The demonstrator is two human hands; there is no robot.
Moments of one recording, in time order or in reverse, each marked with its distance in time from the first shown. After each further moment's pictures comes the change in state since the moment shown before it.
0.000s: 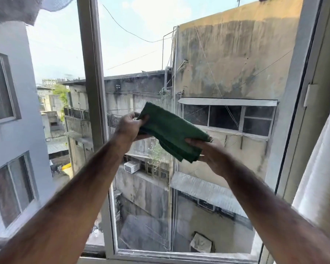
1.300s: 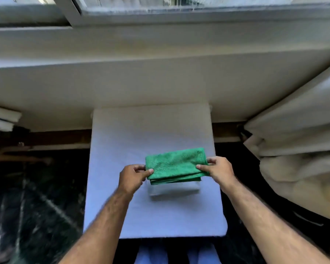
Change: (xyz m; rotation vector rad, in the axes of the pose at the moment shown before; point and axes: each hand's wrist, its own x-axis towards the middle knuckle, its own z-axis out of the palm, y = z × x) left_hand -0.535 -0.664 -0.133 0.549 -0.071 -1.248; right_hand -0.503 0.635 0.068 -0.380 0.256 1.245
